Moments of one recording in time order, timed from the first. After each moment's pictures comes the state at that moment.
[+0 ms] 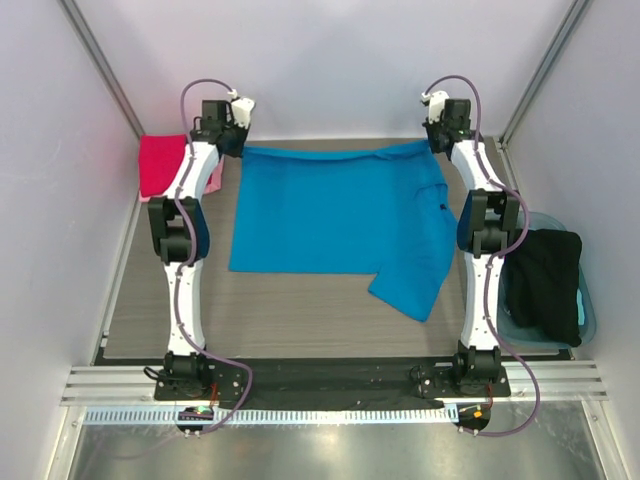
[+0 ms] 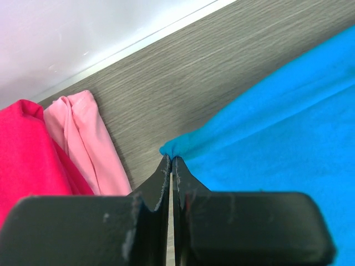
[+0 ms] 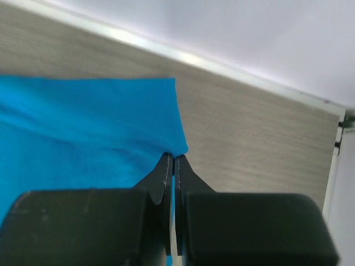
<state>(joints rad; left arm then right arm) -0.07 2.42 2.27 -0.51 0.17 0.34 -0.01 2.49 2.30 -0.38 -0.04 -0.36</state>
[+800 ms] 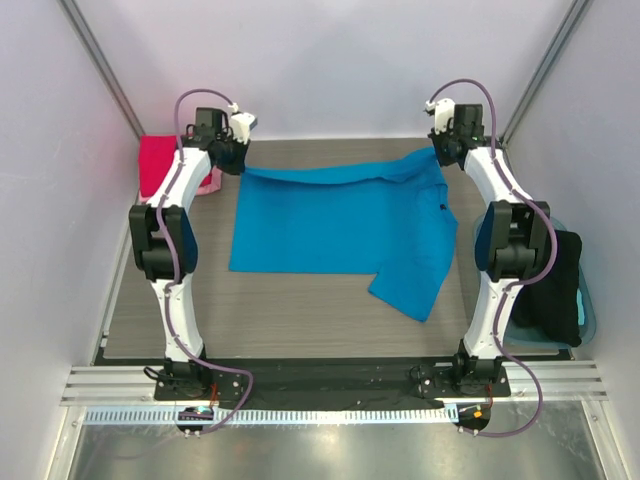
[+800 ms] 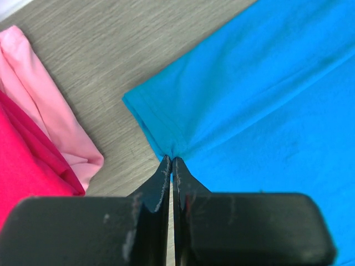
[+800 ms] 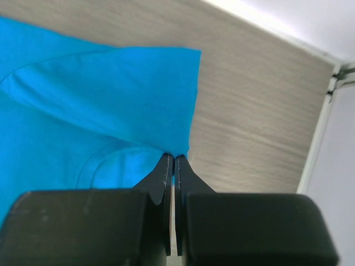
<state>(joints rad) -0.08 2.13 1.93 -0.62 0.28 0.35 -0.01 2.08 1.83 -0.42 -0.06 -0.40</state>
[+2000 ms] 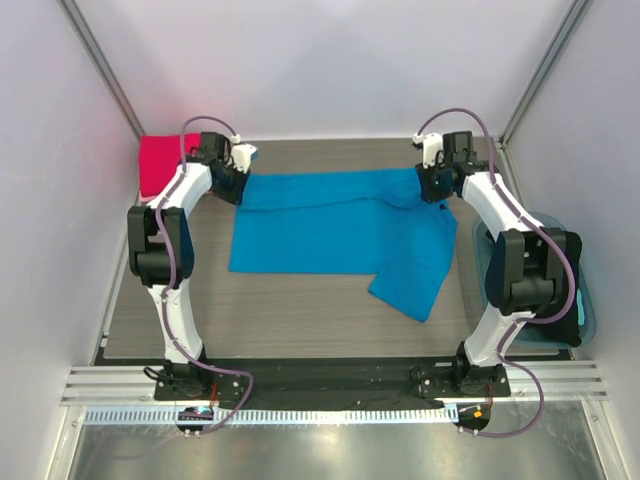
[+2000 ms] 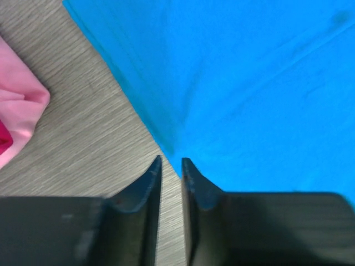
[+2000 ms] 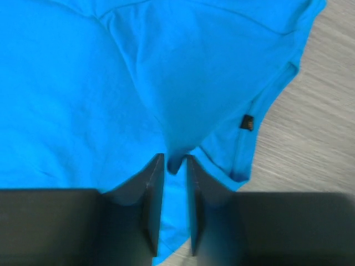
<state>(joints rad) -0.07 2.07 1.68 -0.65 0.23 0.40 0.06 1.77 1.44 -0.55 -0.16 -0.31</state>
